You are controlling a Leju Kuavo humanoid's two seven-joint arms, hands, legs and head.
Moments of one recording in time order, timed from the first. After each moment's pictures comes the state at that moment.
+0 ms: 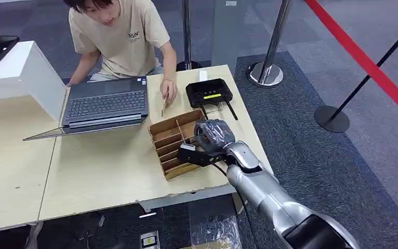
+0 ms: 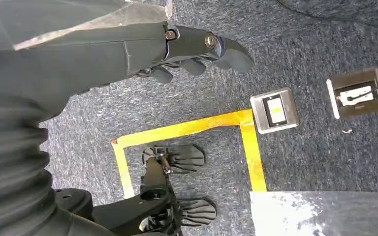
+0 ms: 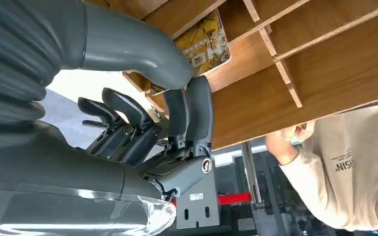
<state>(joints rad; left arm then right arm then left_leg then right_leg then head) -0.33 0.01 -0.82 -0.21 0.64 0.17 -0.05 -0.68 0.04 0.55 -0.62 0.94 -0.43 -0.13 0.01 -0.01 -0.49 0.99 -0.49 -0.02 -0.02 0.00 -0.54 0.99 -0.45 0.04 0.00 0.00</state>
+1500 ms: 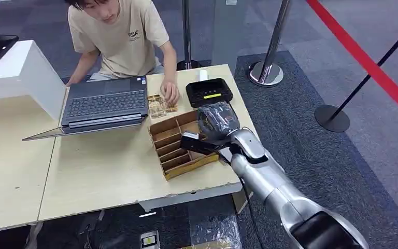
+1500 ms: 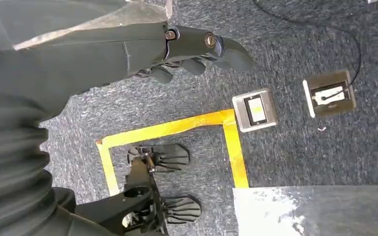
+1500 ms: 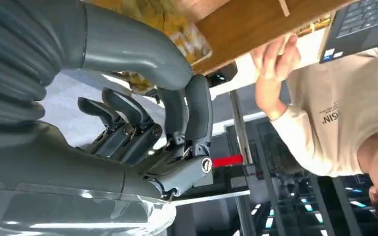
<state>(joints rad) -0.35 0.01 -0.80 -0.21 0.62 0.16 -0.08 -0.70 -0.02 0.55 -0.81 0.94 -0.43 -0.12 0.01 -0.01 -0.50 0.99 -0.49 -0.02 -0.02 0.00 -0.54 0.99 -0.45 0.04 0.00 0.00</state>
